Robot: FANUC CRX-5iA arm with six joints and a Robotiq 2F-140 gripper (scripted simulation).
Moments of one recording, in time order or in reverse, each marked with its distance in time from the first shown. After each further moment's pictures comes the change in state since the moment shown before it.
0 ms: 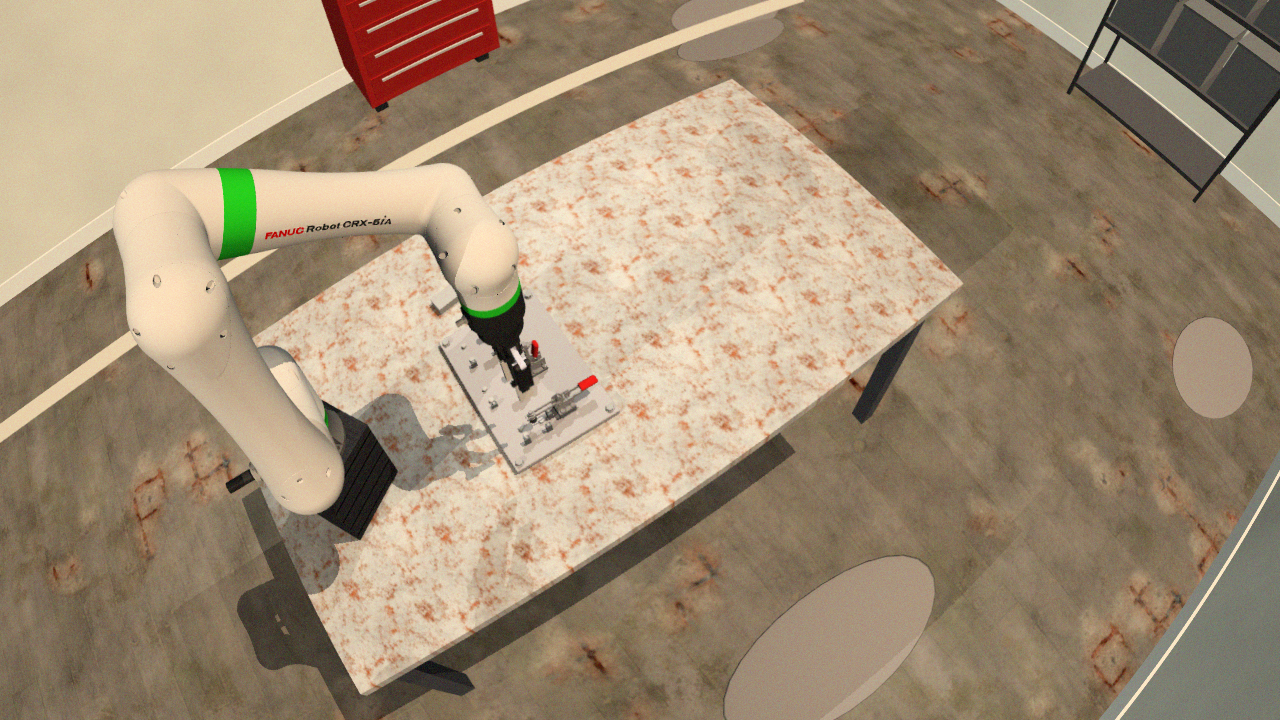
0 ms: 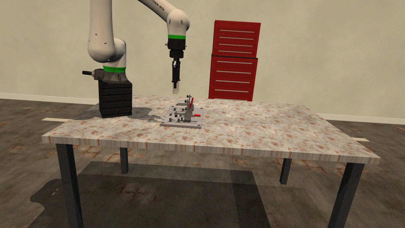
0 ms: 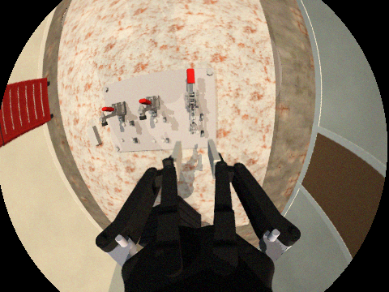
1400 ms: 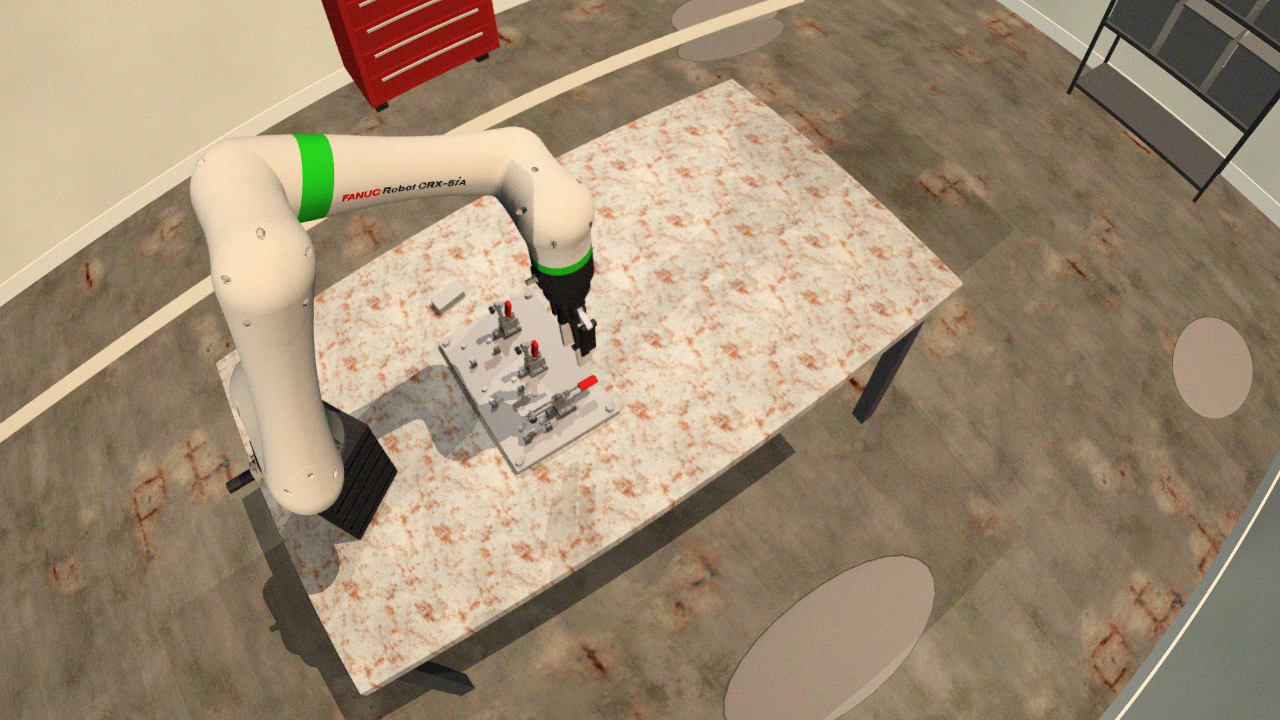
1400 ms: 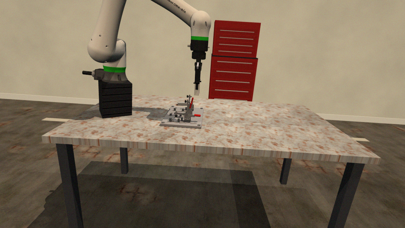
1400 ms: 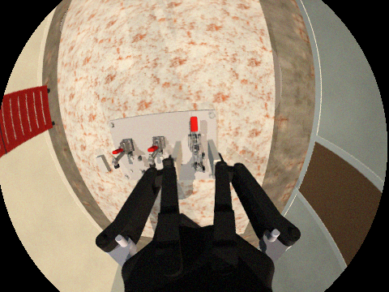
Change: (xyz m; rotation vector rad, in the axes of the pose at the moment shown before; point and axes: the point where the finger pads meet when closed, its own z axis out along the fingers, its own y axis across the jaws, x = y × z) arm 0.120 -0.001 0.000 -0.001 0.001 0.000
